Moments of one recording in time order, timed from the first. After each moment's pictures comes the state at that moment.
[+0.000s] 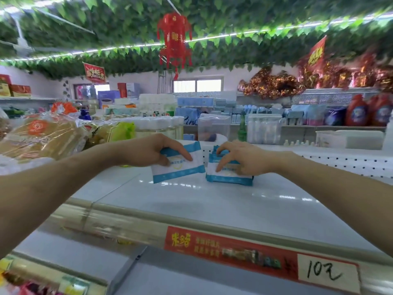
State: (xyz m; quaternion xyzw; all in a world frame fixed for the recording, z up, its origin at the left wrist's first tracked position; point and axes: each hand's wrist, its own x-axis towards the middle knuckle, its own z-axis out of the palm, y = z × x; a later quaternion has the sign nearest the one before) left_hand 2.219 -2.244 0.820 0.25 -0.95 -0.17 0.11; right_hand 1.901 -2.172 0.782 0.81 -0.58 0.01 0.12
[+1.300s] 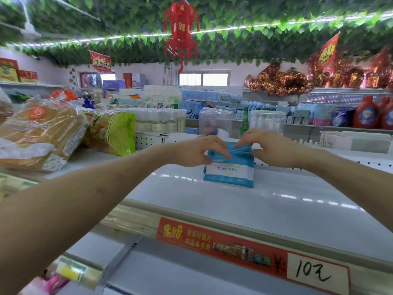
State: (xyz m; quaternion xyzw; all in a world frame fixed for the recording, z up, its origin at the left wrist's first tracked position) left_hand 2.107 -2.243 0.788 0.18 -0.97 -0.09 0.11; right_hand 1.860 -2.134 0.798 0.77 -0.62 0.16 0.08
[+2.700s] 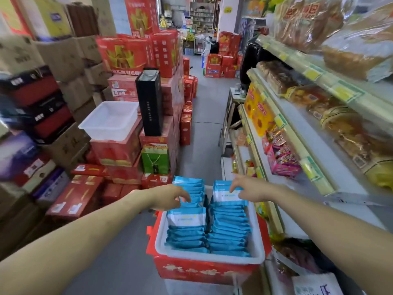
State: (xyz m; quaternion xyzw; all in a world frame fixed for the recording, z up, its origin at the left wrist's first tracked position) left_hand 2.567 -1.847 0.431 0.80 -0.52 -0.30 0.05; right_hand 2.405 -2.145 0.432 0.96 -0.12 -0.22 -0.15
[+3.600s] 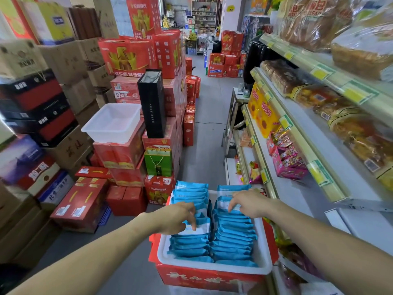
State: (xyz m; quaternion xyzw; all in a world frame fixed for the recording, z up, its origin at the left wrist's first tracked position) left_hand 2.548 -1.845 0.384 0.75 -0.61 -0.25 0.03; right_hand 2.412 -2.131 0.389 0.97 -0.06 -0.24 -0.05
